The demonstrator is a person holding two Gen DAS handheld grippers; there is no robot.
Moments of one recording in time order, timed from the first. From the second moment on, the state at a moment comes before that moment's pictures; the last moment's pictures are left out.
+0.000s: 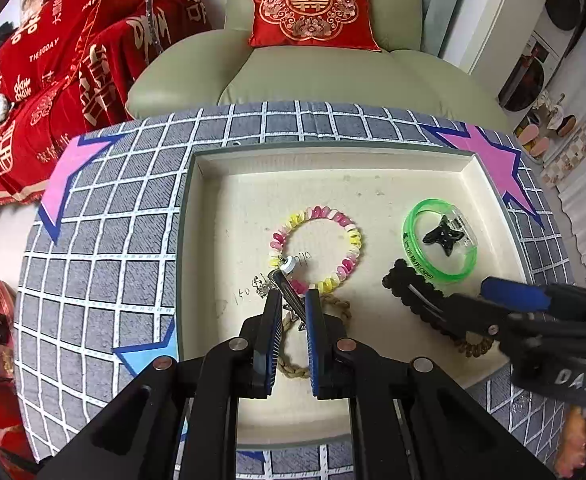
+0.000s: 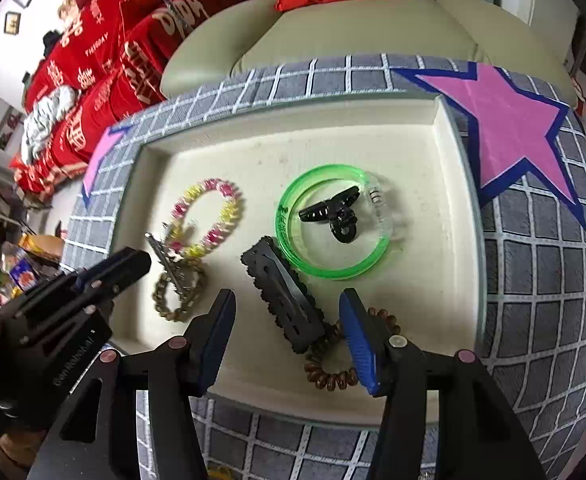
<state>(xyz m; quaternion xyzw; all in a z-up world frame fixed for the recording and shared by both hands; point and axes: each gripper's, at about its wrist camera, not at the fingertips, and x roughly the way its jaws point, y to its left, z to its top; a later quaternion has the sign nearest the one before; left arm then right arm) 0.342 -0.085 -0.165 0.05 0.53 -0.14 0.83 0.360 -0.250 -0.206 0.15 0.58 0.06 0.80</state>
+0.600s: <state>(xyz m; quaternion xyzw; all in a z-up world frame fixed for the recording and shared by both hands) 0.281 -0.068 -0.119 0.03 0.50 -0.16 0.85 0.292 -0.267 -0.159 0.21 0.55 0.04 0.81</state>
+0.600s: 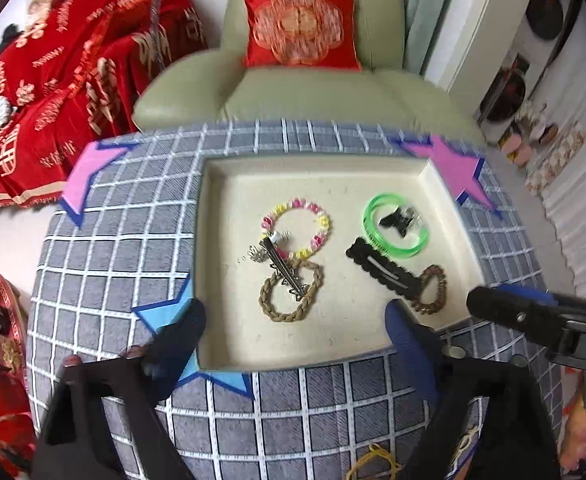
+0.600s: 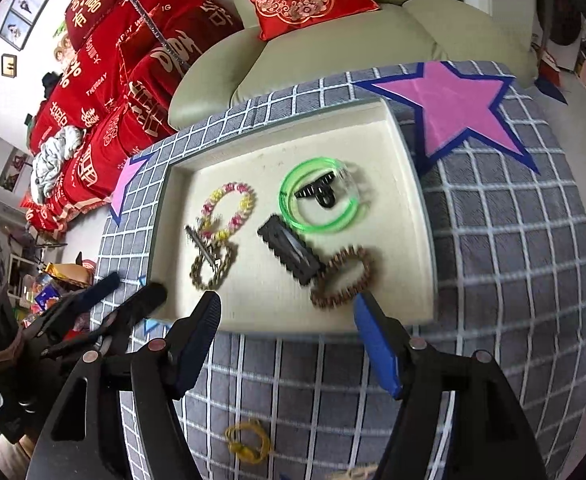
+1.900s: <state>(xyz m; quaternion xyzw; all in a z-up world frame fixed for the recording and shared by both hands) 0.139 -0.025 -0.155 0.09 0.59 -0.15 0.79 0.099 -0.265 -0.183 0.26 0.59 -0.06 0.76</state>
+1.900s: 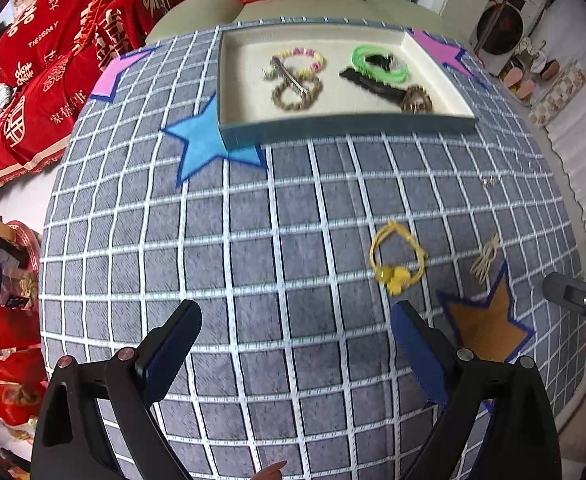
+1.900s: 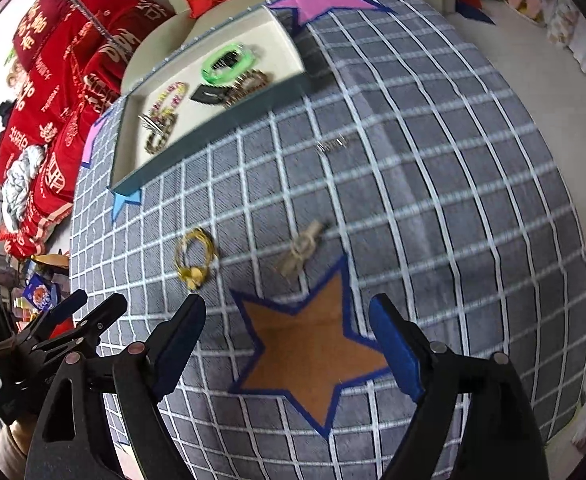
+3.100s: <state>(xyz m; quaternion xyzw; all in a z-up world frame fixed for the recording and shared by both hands) 0.145 -0.064 -0.191 0.09 0.62 -0.16 0.77 0.099 -0.286 -0.213 0.24 0.62 -0.09 0.74</state>
